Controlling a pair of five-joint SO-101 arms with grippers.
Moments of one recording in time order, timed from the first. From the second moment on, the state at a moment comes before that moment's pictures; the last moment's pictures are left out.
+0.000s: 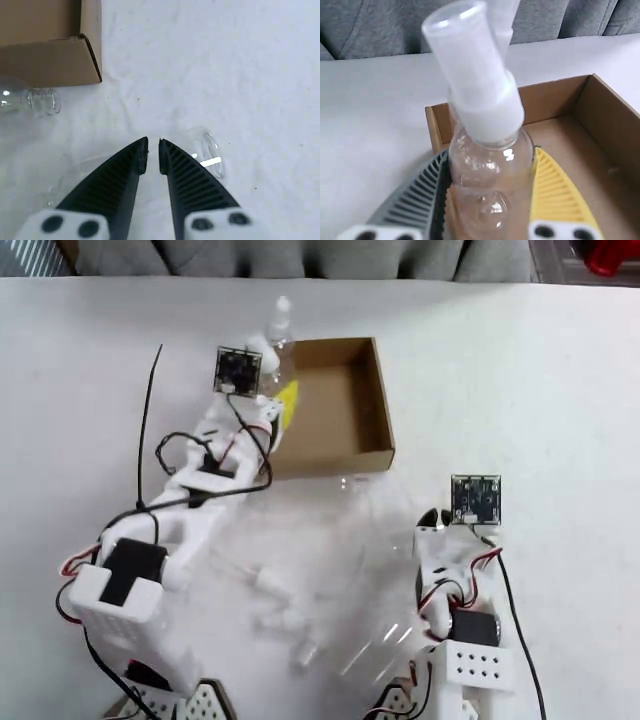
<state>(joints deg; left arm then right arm) 7.7 14.5 39.8 -23.7 3.8 5.3 -77.0 95.2 28.7 7.4</state>
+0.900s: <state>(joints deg) 6.9 14.5 40.4 -23.7 5.4 5.3 -77.0 95.2 28.7 7.4</state>
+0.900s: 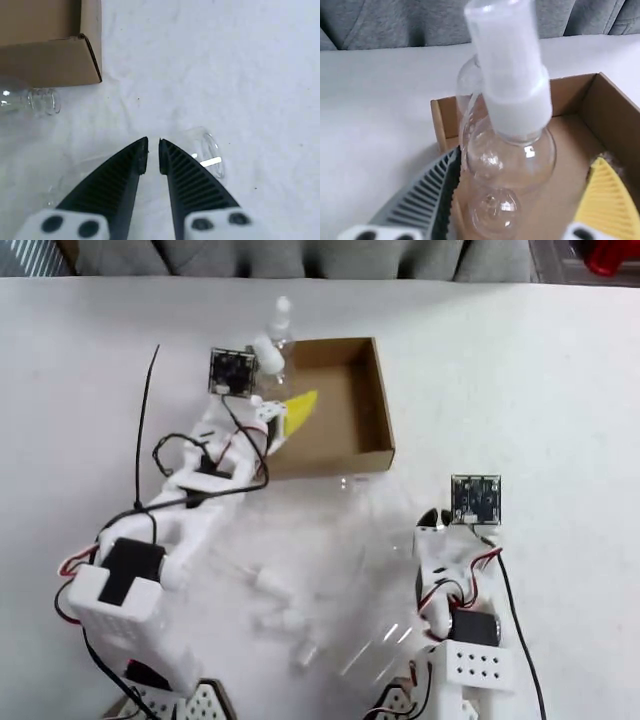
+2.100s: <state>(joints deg) 2.3 -26.7 63.5 -2.6 6.6 5.3 -77.0 95.2 28.7 7.4</state>
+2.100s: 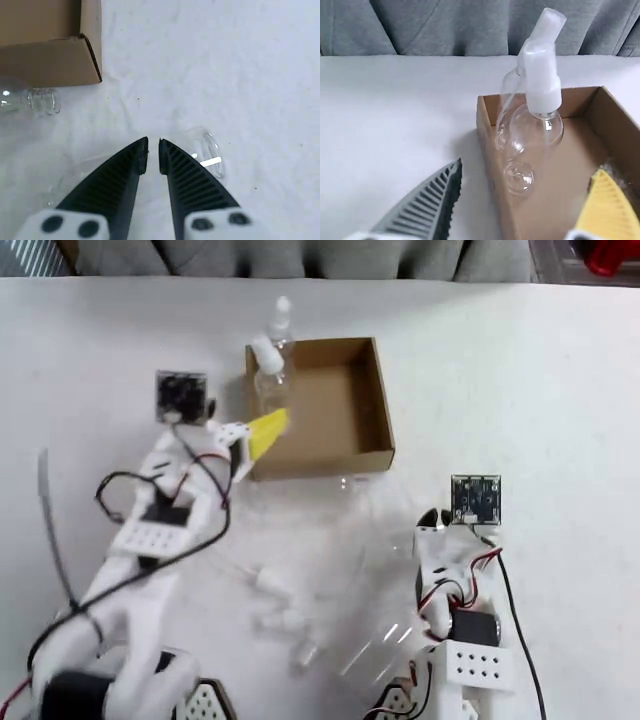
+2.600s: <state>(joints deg) -6.9 -65.0 75.3 35.1 7.1 5.3 -77.0 95.4 28.7 7.4</state>
